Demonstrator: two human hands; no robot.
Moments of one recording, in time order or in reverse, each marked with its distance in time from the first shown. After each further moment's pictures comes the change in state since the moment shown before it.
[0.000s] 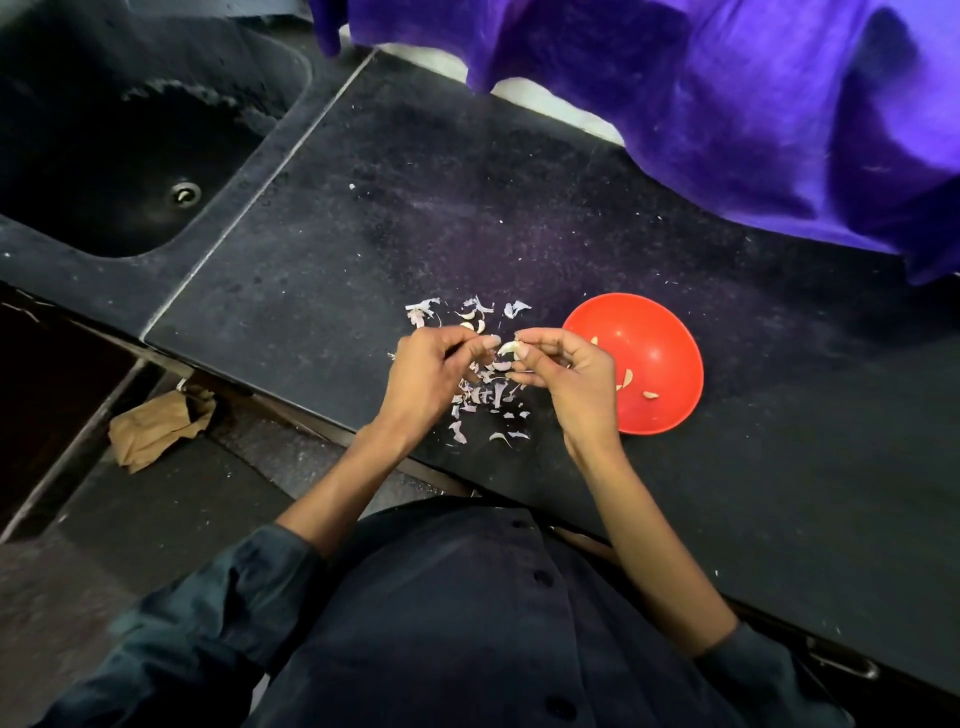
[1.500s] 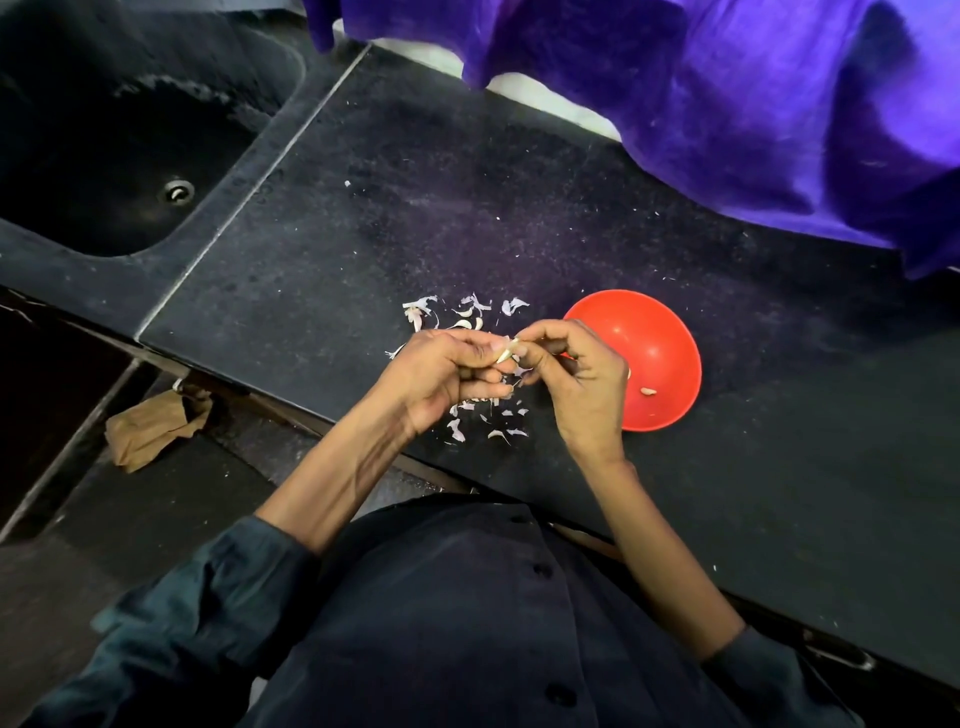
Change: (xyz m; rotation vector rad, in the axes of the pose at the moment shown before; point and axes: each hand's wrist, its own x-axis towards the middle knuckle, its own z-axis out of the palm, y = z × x) left_hand -0.004 0.043 -0.011 -0.768 -0.301 -0.522; right_hand -0.011 -0.009 -0.001 -0.152 -0.017 -0.441
